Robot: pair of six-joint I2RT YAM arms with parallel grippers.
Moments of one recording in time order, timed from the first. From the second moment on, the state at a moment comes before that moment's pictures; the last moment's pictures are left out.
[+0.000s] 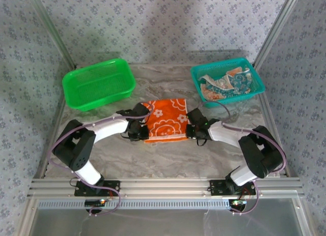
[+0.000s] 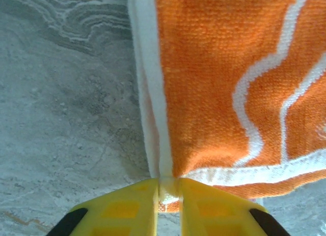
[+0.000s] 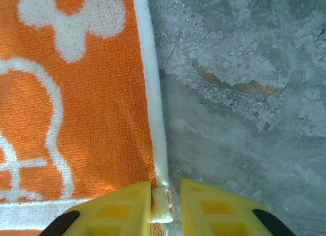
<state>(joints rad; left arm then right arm) -0.66 1.62 0.92 -0.62 0.13 -0.71 0.59 1.52 0.72 -0.32 0.05 0.64</state>
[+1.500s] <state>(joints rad) -0.66 1.45 0.96 -0.75 0.09 -0.74 0.63 1.39 0.73 -0.40 0.05 0.64</state>
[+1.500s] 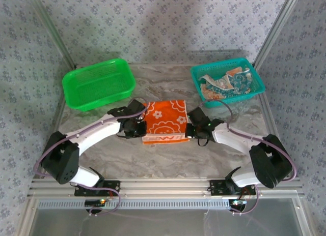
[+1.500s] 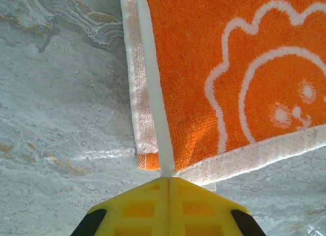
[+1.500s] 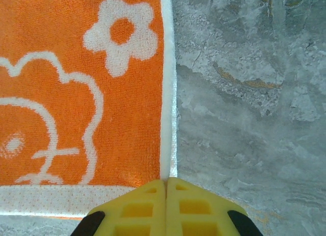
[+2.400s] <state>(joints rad) -0.68 1.35 0.93 -0.79 0.09 -0.77 0.68 1.28 0.73 -0.45 0.11 0.68</state>
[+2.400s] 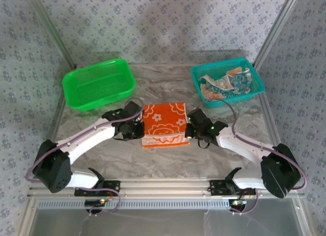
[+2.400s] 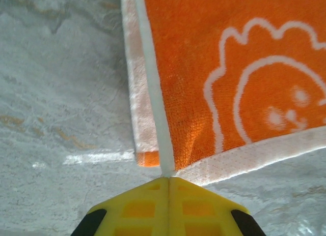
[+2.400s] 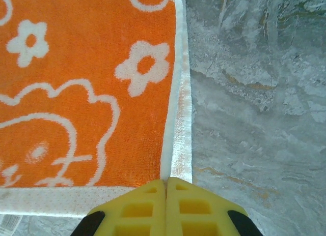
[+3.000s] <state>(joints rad) -0.69 1.50 0.81 -0.67 0.14 -0.77 0.70 1.45 0.68 -0.37 0.06 0.69</state>
